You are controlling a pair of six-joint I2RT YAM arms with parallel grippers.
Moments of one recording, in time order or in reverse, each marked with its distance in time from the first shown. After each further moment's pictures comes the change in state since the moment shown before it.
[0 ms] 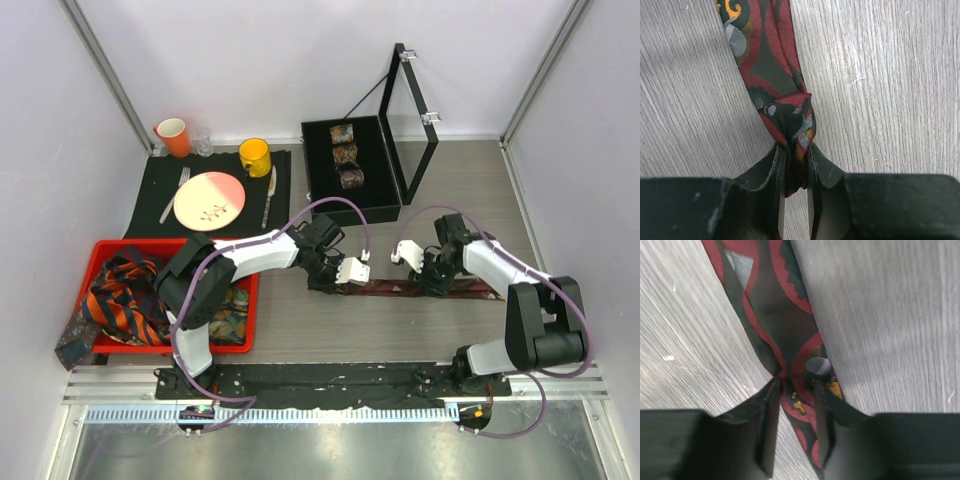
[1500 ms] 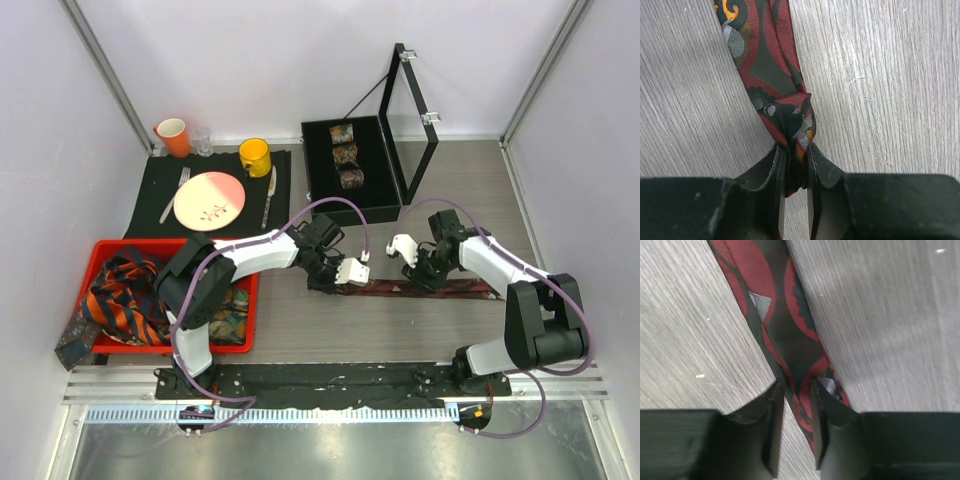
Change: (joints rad) left arm 0.002 0.000 0.000 -0.003 0.007 0.021; right arm 0.050 -0.021 0.030 -0.026 -0.059 0.101
